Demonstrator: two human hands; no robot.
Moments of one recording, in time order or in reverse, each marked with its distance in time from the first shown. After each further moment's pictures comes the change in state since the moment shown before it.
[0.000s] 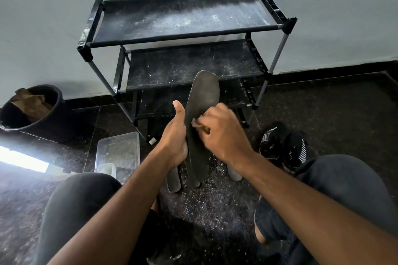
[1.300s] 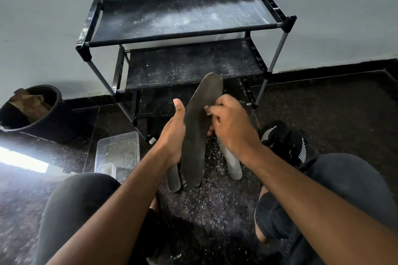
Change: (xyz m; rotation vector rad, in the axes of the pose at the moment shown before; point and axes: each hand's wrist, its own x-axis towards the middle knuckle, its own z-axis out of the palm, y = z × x) left_hand -0.011 0.009 0.002 0.172 0.010 -0.023; right_hand 0.010 0.014 -0.011 0.249 -0.029 0.156
